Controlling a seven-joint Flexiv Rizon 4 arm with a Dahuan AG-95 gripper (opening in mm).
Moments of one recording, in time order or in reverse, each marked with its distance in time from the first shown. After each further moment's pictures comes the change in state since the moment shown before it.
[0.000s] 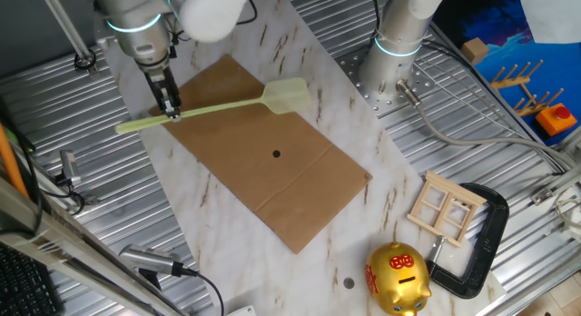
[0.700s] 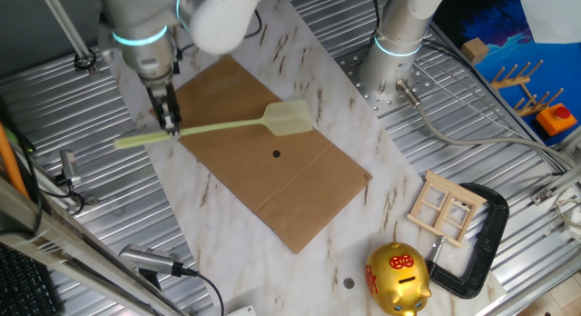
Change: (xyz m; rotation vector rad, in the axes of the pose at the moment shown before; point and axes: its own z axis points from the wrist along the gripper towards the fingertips) arm -0.018 0.040 0.024 -0.003 -0.056 0.061
